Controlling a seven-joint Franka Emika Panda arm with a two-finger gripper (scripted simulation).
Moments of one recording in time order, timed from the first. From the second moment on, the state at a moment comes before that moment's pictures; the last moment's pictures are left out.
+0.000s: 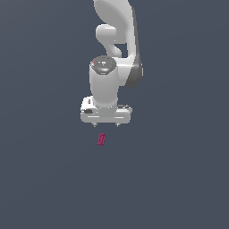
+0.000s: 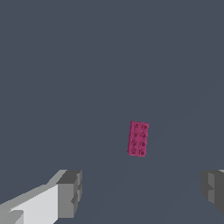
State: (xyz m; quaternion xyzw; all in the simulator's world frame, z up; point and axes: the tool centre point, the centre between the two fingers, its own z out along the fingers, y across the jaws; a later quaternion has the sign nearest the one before) arm 0.010 -0.037 0.163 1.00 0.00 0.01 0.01
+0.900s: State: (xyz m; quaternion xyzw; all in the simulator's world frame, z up) arm 0.007 -0.072 0.063 1.00 -0.05 0.00 0.00
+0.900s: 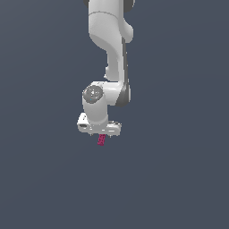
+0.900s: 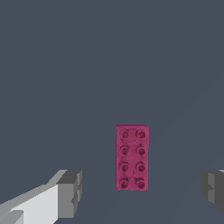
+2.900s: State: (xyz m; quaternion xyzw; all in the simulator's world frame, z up) arm 0.024 -0.041 0.031 1.00 -0.06 0.00 0.00
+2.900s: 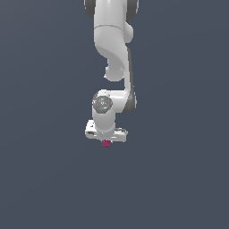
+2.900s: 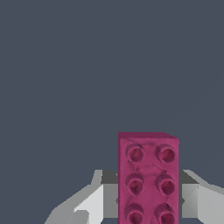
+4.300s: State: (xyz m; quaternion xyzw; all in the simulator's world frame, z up) arm 0.131 0.138 0.142 1.00 -0.05 0.00 0.00
